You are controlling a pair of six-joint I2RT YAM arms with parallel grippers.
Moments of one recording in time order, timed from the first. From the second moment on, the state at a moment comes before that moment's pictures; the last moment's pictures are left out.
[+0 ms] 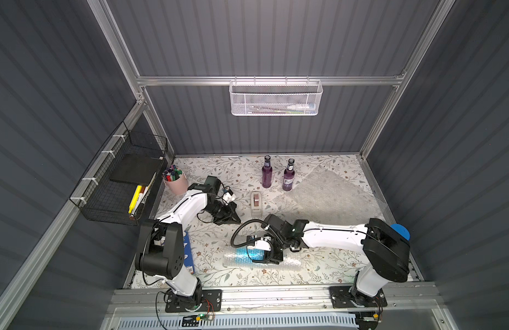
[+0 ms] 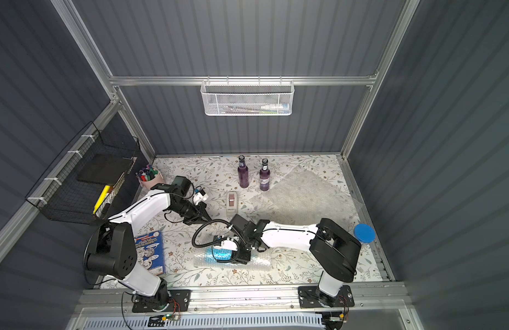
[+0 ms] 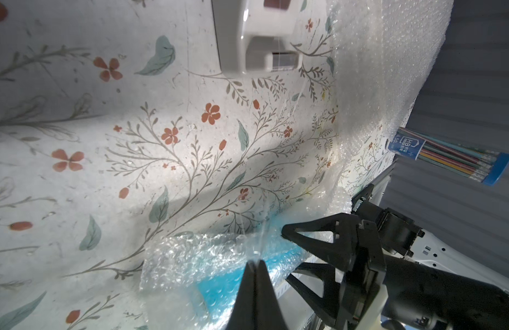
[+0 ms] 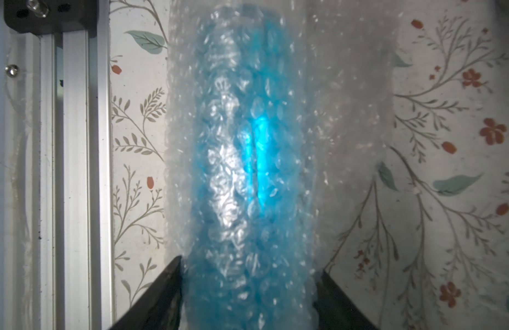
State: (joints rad) left arm -0.23 1.61 1.14 -0.99 0.69 -0.18; right arm 1.06 1.67 0.99 -0.43 -0.25 -0.42
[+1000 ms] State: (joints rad) left arm -0.46 1.75 1.04 -0.87 0.87 -0.31; right arm 1.27 1.59 0.85 -0.24 0.16 -0.52
